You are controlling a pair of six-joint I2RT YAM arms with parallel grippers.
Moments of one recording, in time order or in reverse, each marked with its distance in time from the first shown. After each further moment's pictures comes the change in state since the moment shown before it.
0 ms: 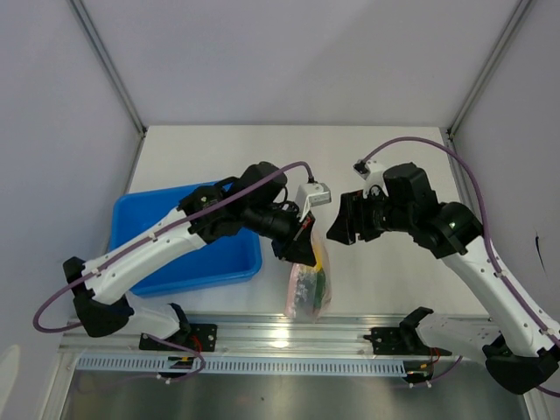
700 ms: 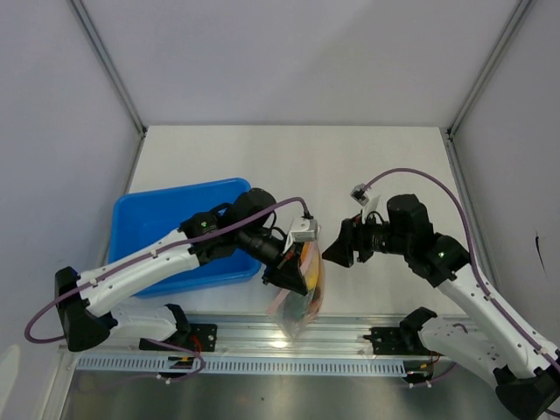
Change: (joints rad) left arm 0.010 -0.148 -0.412 0.301 0.295 0.249; right arm -0.029 -0.196 -0.459 0.373 -0.177 -0.023
